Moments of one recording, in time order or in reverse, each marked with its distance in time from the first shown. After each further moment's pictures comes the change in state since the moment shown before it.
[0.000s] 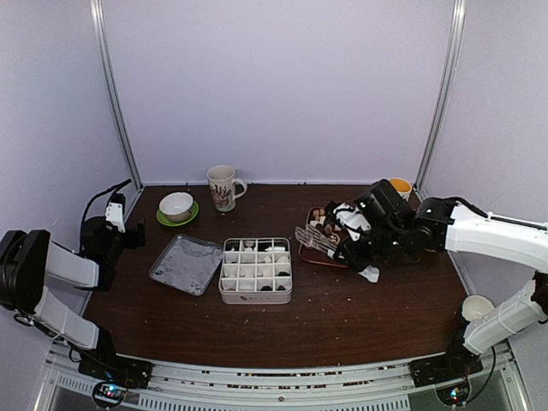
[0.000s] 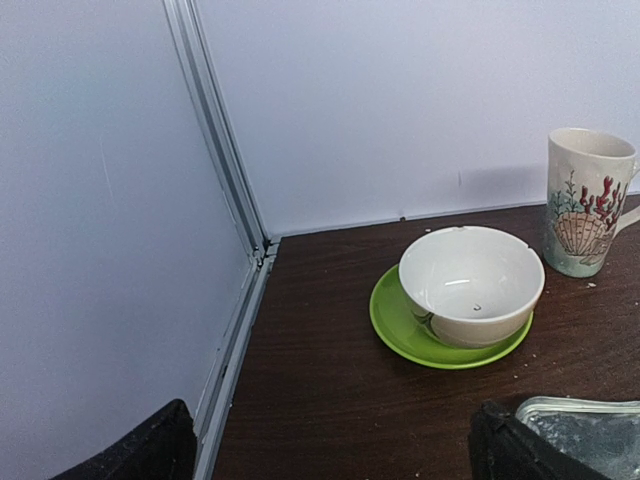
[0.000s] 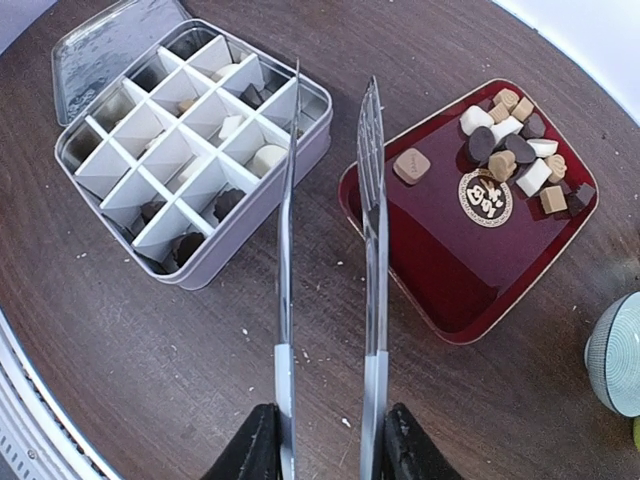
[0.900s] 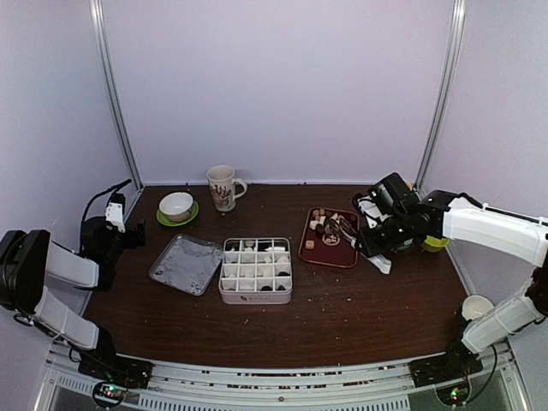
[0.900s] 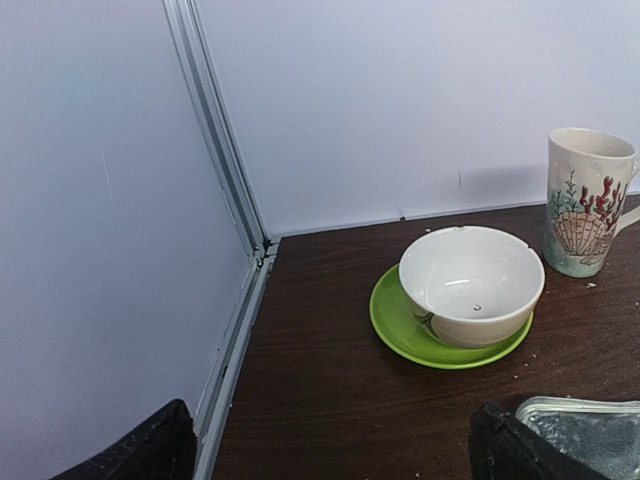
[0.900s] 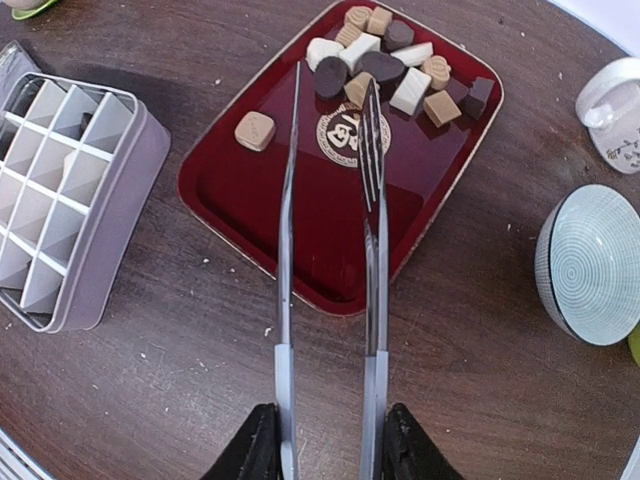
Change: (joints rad) left arm 0.000 0.000 0.000 0.000 0.000 0.000; right arm -0.212 0.038 -0.011 -0.031 0.020 0.124
